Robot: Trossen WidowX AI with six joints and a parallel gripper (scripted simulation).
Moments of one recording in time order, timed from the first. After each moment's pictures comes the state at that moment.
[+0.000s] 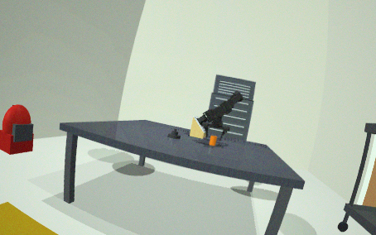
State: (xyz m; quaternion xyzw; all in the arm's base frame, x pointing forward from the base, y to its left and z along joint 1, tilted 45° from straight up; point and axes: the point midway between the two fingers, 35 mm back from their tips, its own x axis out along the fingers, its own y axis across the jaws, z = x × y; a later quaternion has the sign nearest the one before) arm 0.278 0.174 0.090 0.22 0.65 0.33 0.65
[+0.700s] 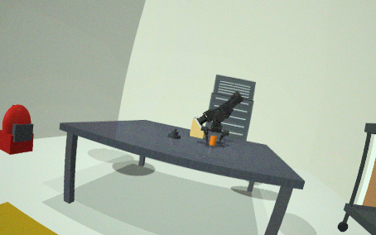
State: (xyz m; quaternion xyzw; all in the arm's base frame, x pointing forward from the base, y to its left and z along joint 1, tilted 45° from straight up) arm 0.273 0.195 0.071 0.22 0.65 0.33 0.65
